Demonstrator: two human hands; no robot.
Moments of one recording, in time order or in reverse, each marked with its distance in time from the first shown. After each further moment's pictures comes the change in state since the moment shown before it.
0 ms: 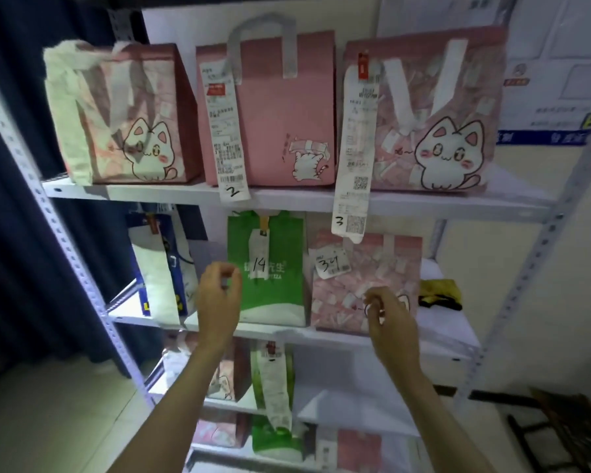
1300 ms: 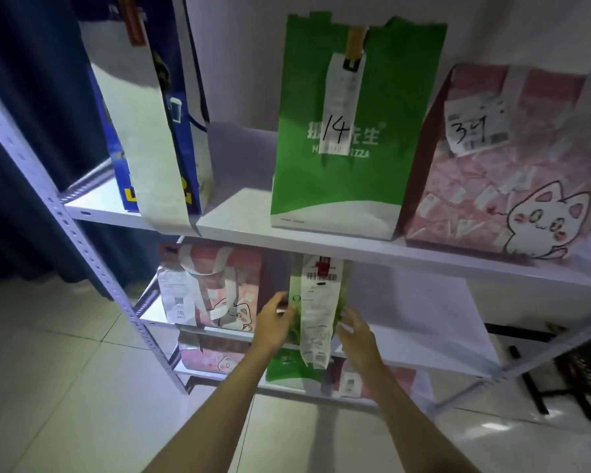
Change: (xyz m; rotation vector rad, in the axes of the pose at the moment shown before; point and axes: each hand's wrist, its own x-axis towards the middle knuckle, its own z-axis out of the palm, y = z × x) left_hand -0.167 -0.324 0.108 -0.191 -0.638 -0.608; right_hand -0.199 0.101 0.300 0.370 -0.488 0.787
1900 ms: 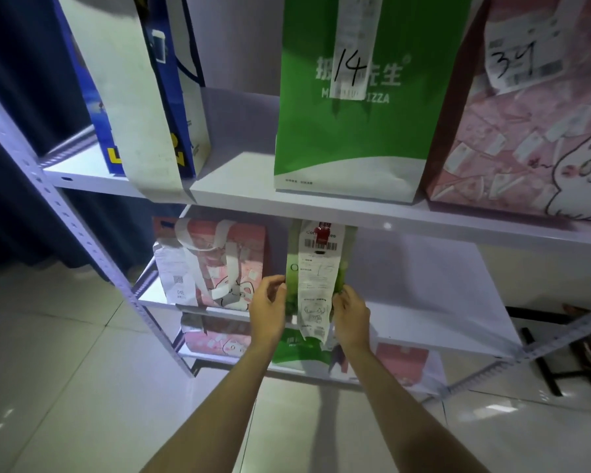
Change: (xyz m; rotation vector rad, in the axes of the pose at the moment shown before) left_hand -0.004 -0.036 0.008 -0.168 0.273 0.018; right_hand 0.021 0.033 0.050 -0.177 0.234 -0.140
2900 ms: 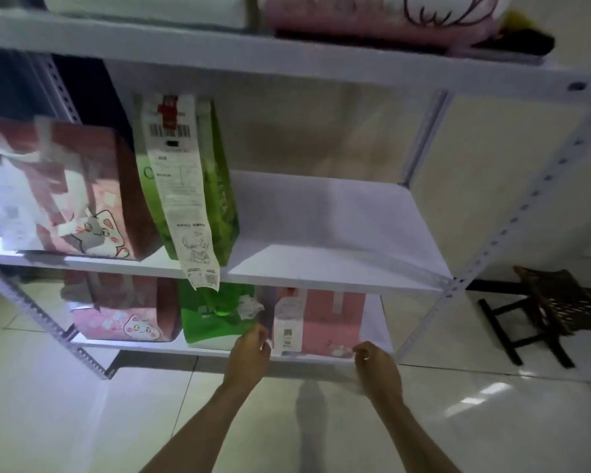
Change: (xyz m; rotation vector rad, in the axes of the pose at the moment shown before) left_hand -0.110 -0.236 0.182 0.572 -0.281 0.041; right_hand -0.027 0.343 -0.156 -0.736 -0.155 0.070
